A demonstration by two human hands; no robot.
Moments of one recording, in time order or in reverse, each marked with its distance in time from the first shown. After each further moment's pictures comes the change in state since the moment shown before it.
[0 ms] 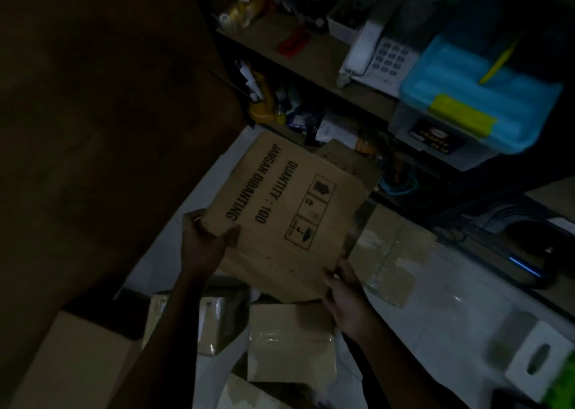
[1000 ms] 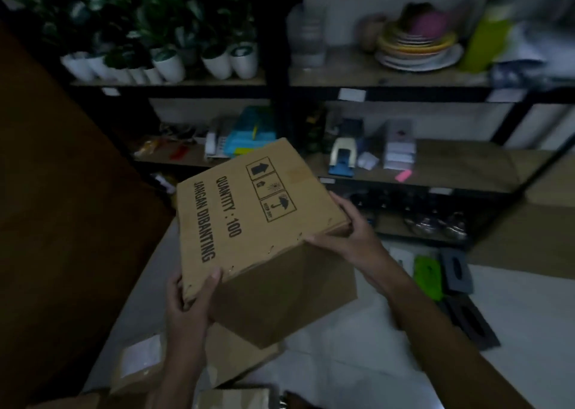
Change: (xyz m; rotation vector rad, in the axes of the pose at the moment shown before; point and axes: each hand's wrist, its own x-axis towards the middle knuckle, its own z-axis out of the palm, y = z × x) left_hand -0.560 0.019 -0.032 -0.452 -0.240 0.235; right_hand -0.538 0.011 -0.267 -0.145 0.116 -0.787
